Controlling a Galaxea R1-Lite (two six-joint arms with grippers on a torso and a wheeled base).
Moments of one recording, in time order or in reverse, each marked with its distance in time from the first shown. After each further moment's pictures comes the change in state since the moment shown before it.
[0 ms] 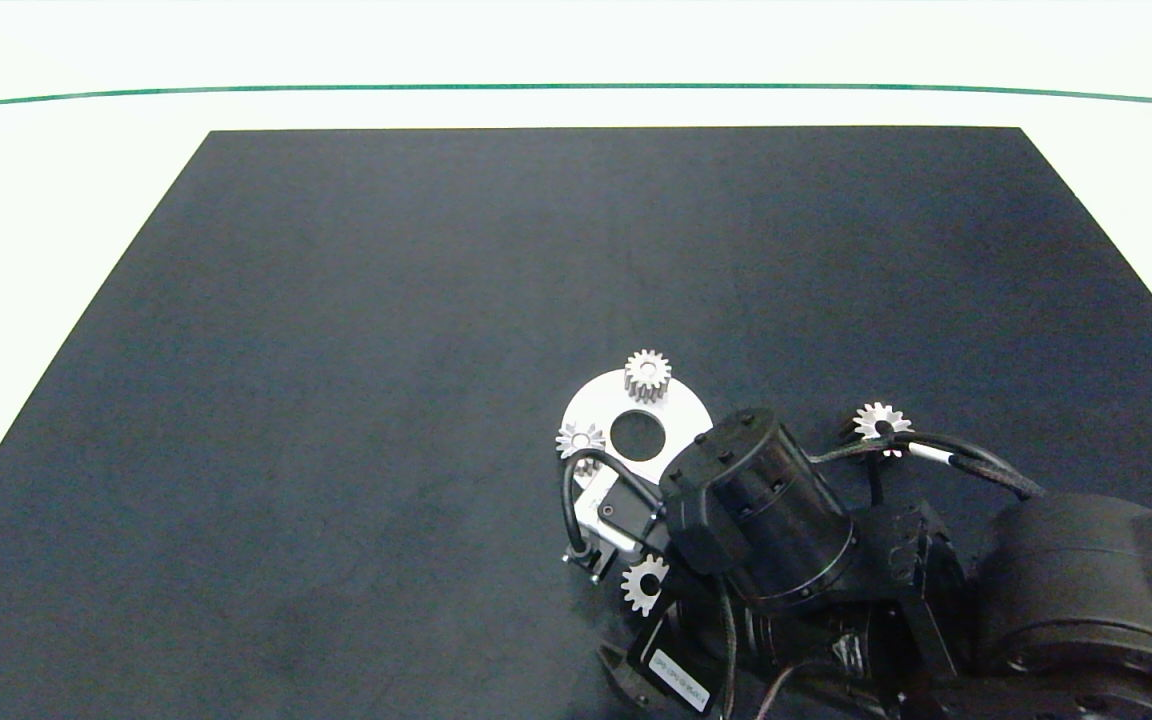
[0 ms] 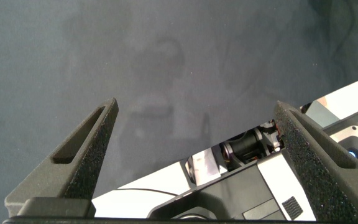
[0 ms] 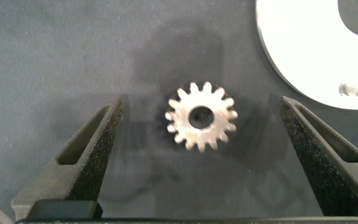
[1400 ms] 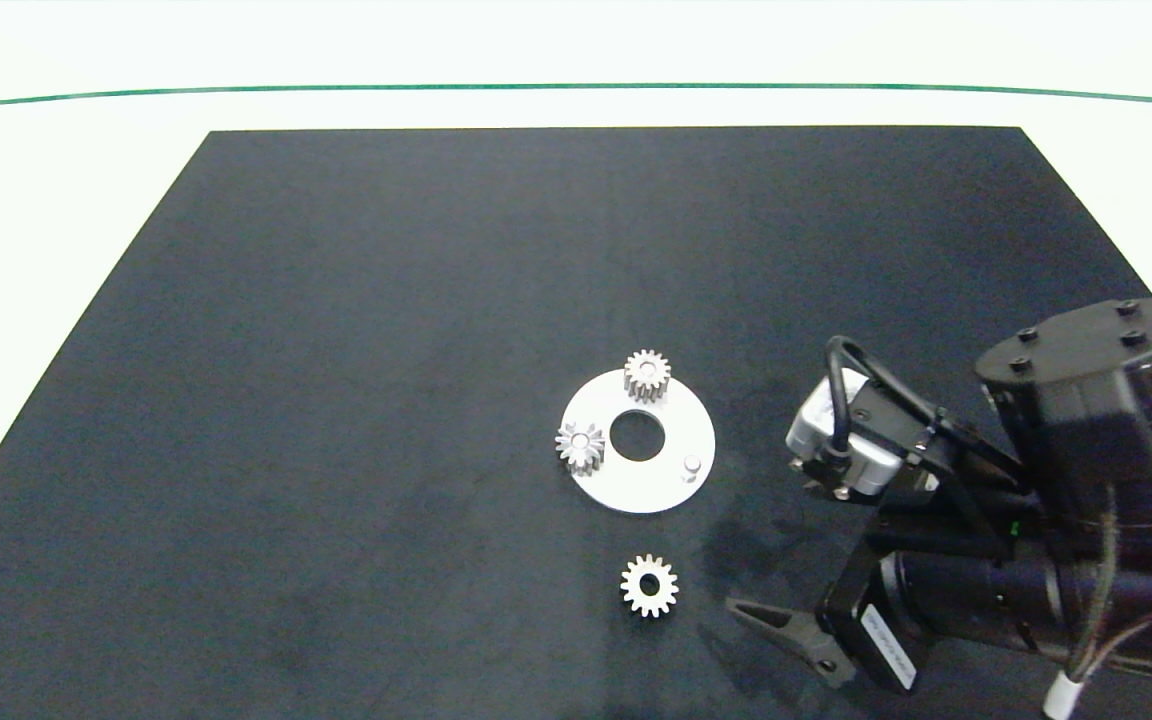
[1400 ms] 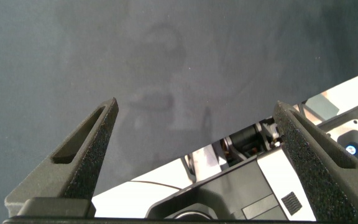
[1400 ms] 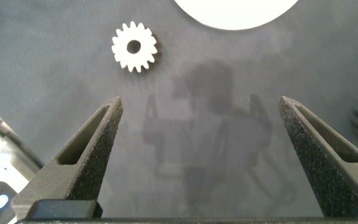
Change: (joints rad) left arm -0.002 0.041 -0.001 -0.001 -0.006 0.001; right arm -0.140 -0.322 0.113 0.105 0.121 0.058
